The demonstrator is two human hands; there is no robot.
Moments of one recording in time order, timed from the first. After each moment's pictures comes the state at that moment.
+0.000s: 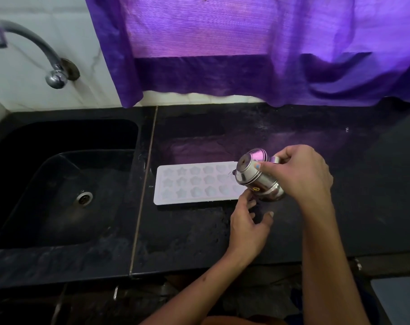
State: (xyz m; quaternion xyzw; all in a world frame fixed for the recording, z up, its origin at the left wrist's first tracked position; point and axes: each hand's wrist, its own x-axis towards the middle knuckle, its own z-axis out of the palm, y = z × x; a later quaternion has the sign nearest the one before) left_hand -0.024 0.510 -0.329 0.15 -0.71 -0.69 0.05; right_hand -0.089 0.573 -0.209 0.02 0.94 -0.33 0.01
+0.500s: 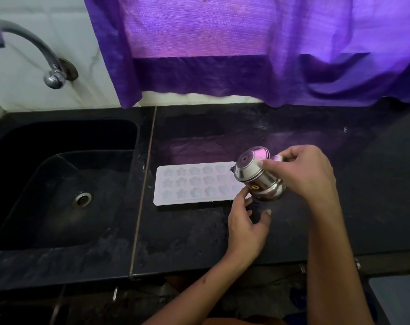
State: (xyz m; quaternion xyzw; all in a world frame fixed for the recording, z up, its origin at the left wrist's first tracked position) left_hand -0.021 0.509 -0.333 0.16 -0.70 -0.69 0.10; right_hand -0.090 0.578 -0.206 0.04 0.93 -0.37 0.02
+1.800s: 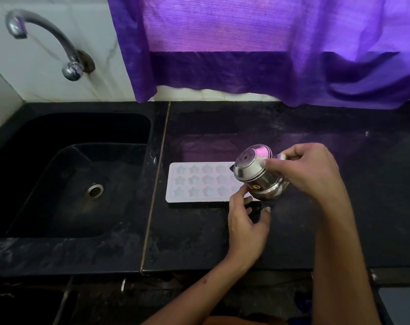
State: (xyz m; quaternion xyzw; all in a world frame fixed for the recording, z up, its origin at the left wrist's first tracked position) left_hand -0.019 0.490 -0.335 0.17 -0.70 -0.67 0.16; right_hand -0.094 0.555 -0.202 0.01 0.92 -0.39 0.06
